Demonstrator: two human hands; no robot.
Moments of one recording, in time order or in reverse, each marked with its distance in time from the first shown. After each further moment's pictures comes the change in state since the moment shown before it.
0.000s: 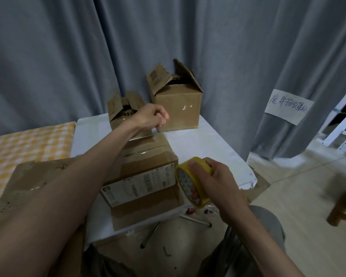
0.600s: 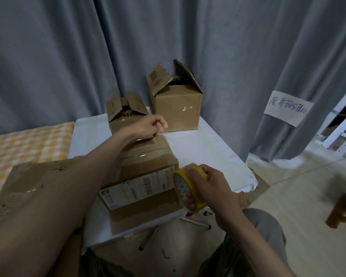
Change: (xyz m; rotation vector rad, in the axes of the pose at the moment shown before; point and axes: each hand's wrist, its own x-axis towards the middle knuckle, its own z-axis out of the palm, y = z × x) left_hand 0.012 -0.033 0.007 0.042 -0.153 0.005; right_hand 0.006 0.012 0.012 0.032 0.021 0.124
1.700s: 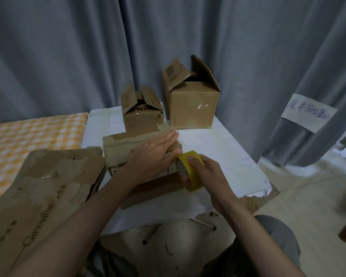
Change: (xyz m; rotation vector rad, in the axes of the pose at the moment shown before) left_hand -0.074 -0.039 0.058 0.567 0.232 0.186; right_hand 0.045 0.011 0.029 0.114 -0.135 -0.034
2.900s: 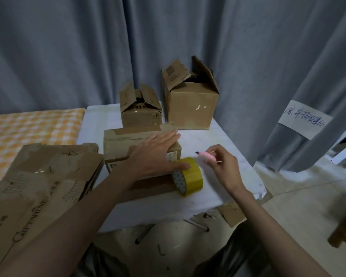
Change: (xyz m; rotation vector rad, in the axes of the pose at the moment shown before) left_hand 0.013 0.004 0.001 0.041 -0.127 0.001; right_hand 0.052 0.033 -0.062 -0.498 0.163 -0.365
